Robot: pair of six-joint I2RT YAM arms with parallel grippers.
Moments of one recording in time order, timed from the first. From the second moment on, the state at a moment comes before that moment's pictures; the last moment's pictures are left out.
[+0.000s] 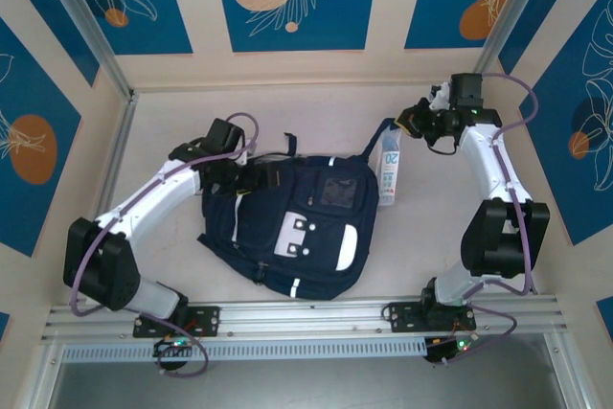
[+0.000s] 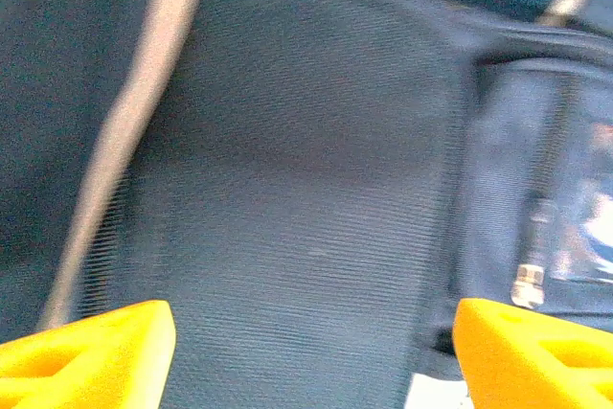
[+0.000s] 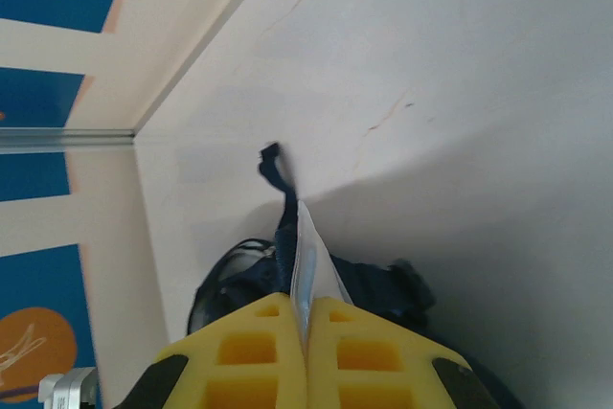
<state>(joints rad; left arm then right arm) -0.47 1.44 1.18 -0.77 0.32 -0.55 -0.08 1.58 1.41 -0.69 -0.64 0.67</state>
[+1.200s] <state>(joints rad) -1.02 1.73 1.59 -0.48 0.04 0.08 -0.14 1.95 1.88 -1.12 -0.66 0.98</state>
